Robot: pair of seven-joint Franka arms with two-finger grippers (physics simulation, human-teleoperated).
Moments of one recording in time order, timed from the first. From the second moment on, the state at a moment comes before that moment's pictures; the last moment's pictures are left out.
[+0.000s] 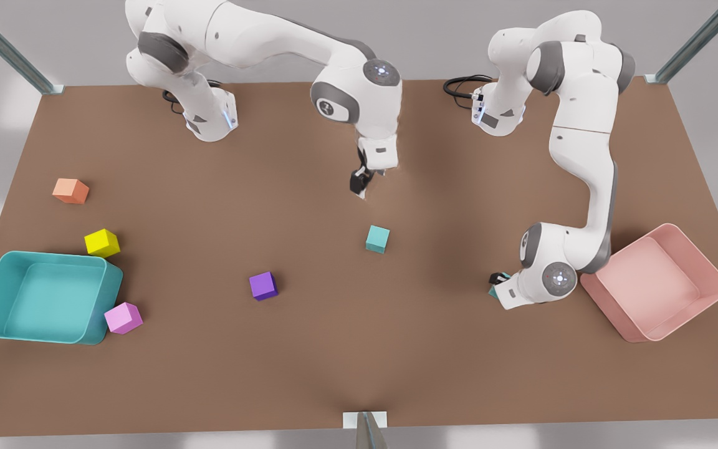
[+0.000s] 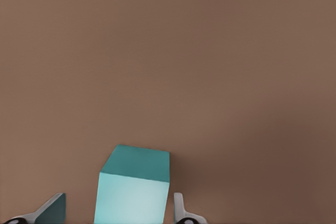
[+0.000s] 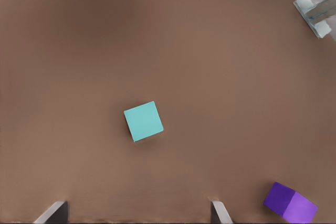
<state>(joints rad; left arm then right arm) -0.09 0.68 -0.07 -1.59 0.11 2.11 0.23 0.44 0.39 0.56 -1.36 -0.39 1.75 0.23</state>
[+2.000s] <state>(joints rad) -0.43 0.72 -0.39 -1.49 0.22 2.00 -0.53 -0.04 0.05 -0.01 -2.06 -0.09 2.09 0.03</state>
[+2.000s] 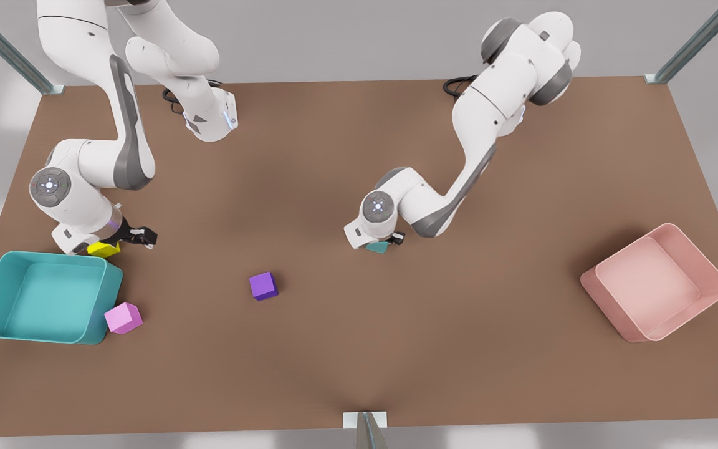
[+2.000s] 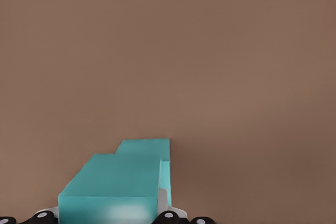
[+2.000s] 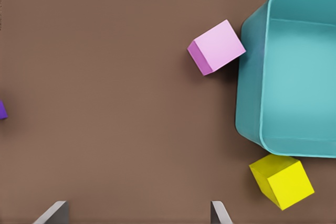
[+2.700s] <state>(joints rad) -0.44 0.69 -0.39 -1.55 0.24 2.06 -0.71 -0.04 0.05 -0.01 -2.06 -0.09 2.09 0.02</state>
